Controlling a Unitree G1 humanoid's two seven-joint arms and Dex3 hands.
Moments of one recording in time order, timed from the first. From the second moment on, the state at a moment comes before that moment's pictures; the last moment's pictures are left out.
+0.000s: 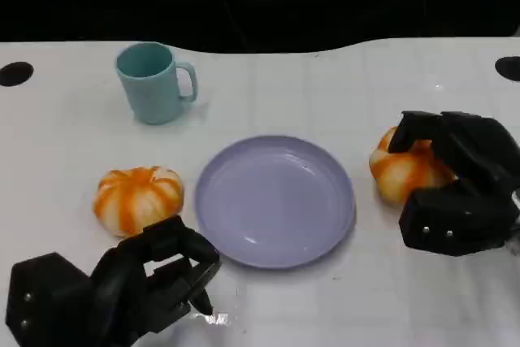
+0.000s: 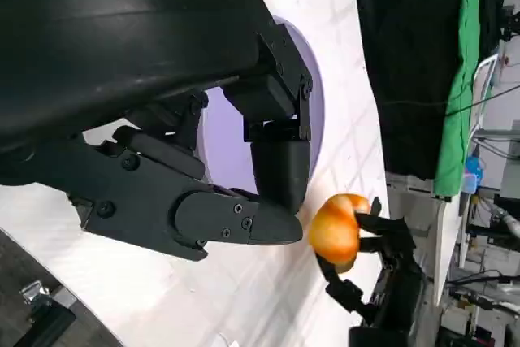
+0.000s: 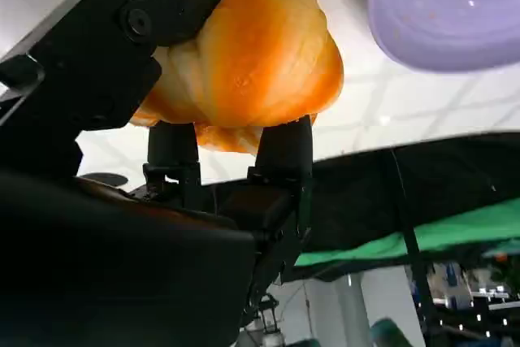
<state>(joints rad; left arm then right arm) 0.18 0.04 -0.02 -0.16 -0.23 0.15 -0.29 -0.71 -0.32 0.41 1.08 -0.67 -0.51 -0.41</state>
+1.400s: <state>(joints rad) 0.20 0.04 -0.03 -0.17 -0.22 0.15 -0.28 -0.78 -0.08 0.44 1.03 -0.60 -0.61 -0.21</state>
